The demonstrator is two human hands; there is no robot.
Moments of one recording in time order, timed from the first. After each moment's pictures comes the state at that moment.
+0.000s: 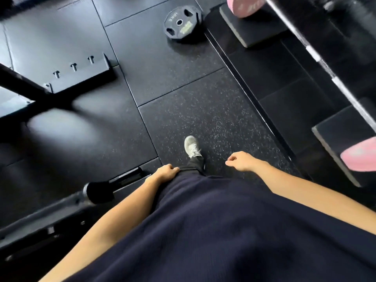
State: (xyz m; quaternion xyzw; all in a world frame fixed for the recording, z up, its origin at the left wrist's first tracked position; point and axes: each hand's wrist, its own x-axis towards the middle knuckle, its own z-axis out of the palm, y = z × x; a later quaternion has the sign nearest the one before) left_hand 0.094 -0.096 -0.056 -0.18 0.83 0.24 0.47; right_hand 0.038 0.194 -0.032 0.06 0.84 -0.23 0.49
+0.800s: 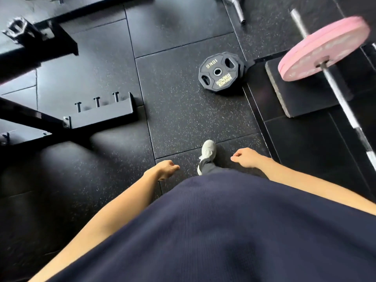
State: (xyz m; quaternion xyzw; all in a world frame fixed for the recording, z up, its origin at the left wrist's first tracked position) left_hand -0.427 -0.288 -0.046 -0.25 0.79 0.30 0.47; right_hand -0.540 0.004 -0.040 -0.01 0.85 -0.19 0.49
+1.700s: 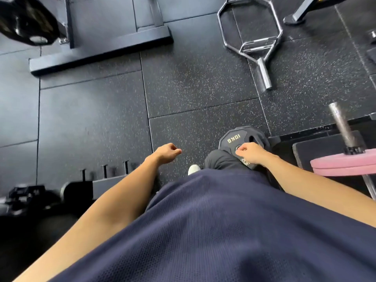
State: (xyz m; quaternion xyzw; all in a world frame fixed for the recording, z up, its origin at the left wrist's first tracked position) left_hand -1.028 -0.611 -0.022 -0.25 0.83 0.33 0.37; right_hand -1.132 -0.310 -0.011 -0.02 0.87 -0.19 0.45
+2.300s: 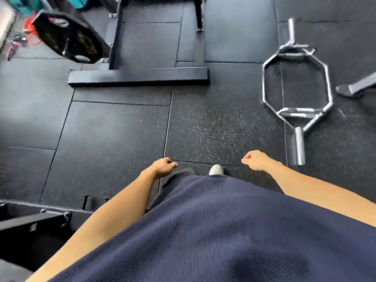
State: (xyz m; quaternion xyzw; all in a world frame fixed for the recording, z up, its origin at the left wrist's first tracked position) left_hand -1.318 -0.800 -0.006 -0.38 0.78 0.35 0.35; right_hand -1.529 -0.538 -0.011 -0.12 0.86 -0.08 0.49
